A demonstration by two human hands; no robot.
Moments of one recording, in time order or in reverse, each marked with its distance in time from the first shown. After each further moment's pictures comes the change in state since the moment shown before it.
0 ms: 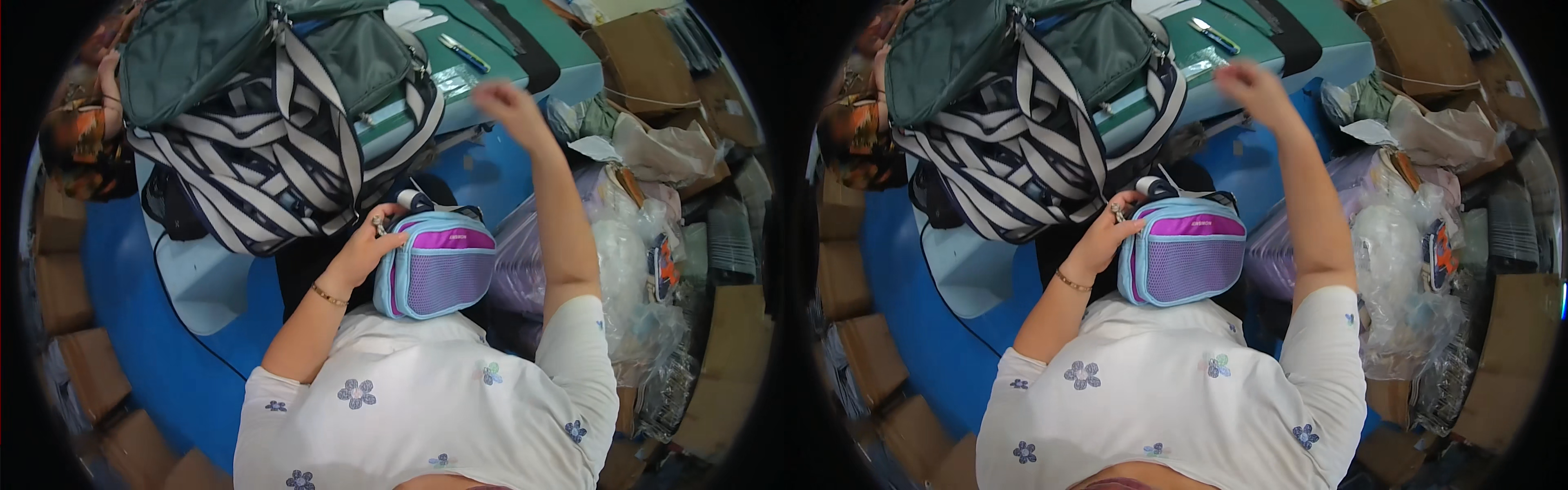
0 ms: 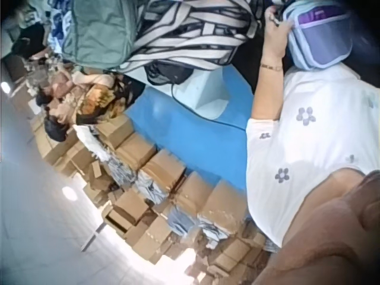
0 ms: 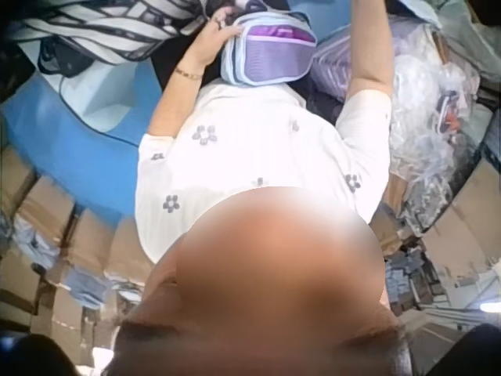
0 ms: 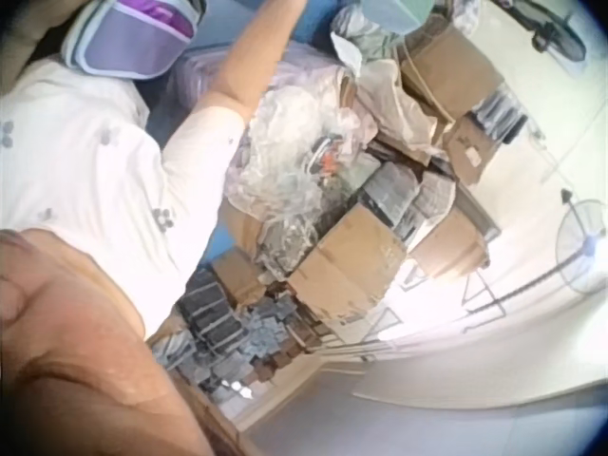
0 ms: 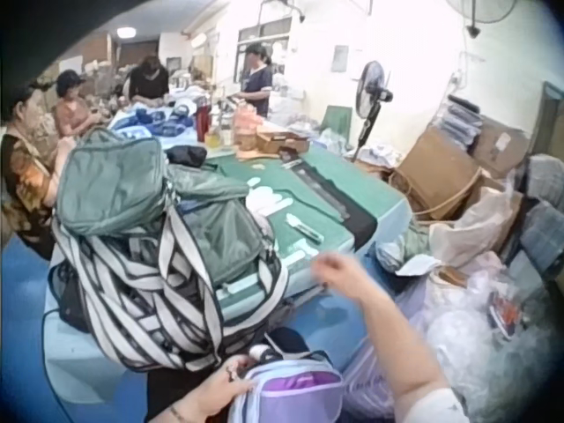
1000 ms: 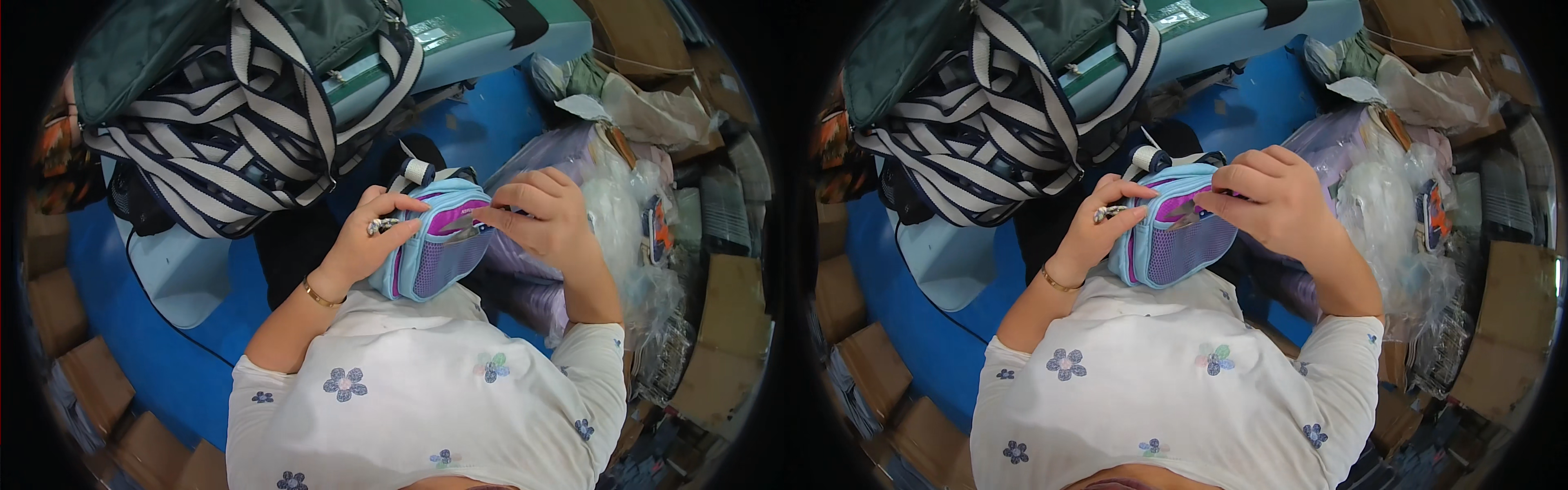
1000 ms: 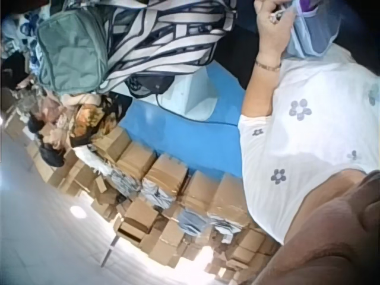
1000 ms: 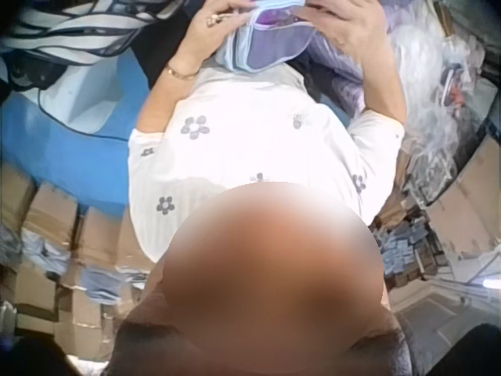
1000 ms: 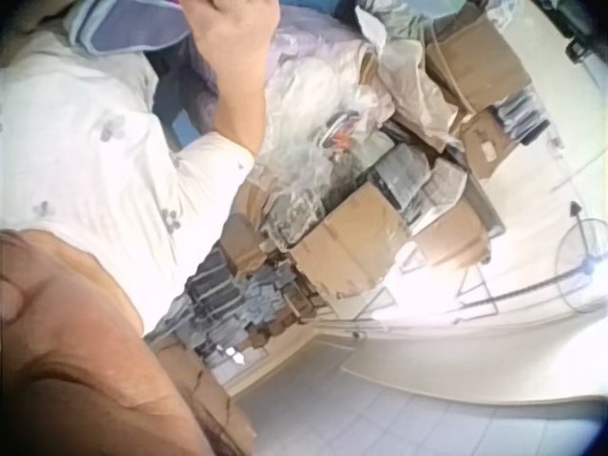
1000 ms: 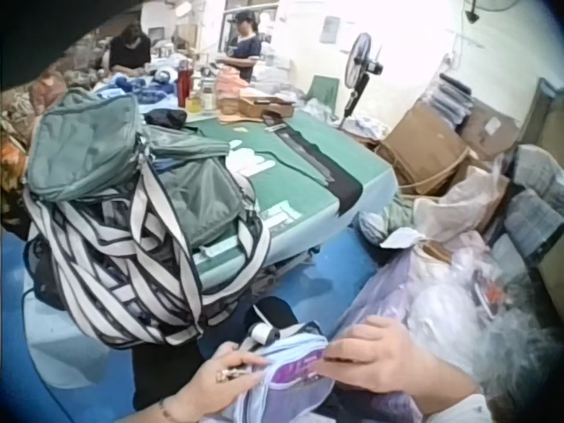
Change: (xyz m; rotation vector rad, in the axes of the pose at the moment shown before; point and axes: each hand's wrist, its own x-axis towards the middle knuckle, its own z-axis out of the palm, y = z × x) left_hand -0.021 0.015 0.031 0.331 -0.041 0.183; right_hand -0.166 -0.132 0.043 -0.898 -0.182 -0.689
